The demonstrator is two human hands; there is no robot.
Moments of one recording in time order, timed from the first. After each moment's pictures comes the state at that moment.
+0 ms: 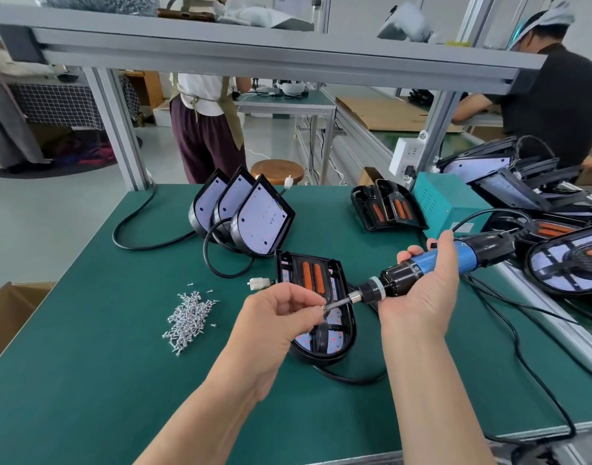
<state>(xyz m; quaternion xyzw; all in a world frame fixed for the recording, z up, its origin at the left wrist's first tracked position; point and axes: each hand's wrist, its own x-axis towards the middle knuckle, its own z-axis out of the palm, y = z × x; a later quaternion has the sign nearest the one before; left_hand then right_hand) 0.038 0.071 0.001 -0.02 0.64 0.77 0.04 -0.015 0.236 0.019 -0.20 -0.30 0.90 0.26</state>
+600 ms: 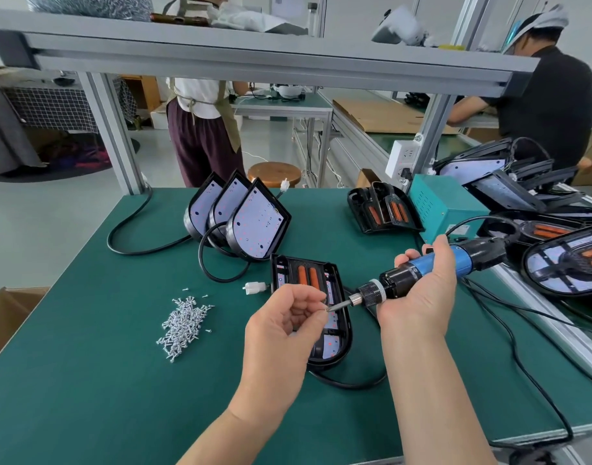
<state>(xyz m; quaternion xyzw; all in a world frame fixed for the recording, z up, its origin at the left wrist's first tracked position) 0.048 0.094 -0.009 0.03 0.68 0.72 -0.12 -0.019 0.240 0.028 -0.25 -0.29 0.89 0.24</state>
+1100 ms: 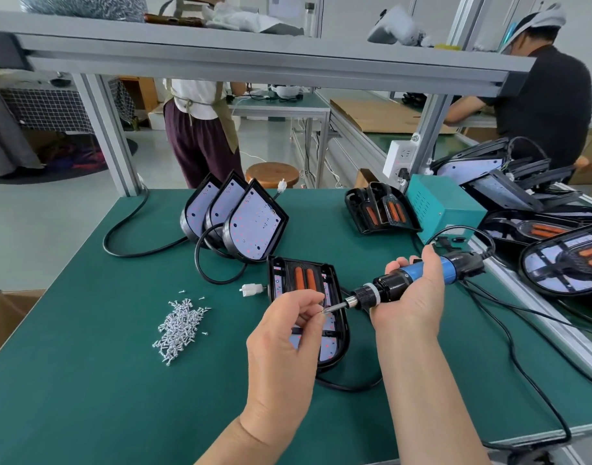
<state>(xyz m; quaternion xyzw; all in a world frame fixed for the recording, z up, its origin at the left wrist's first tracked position) 0.055 0.106 -0.014 0.04 0.76 0.59 -0.27 -0.024 0.242 0.019 -0.29 -0.27 0.90 0.18</state>
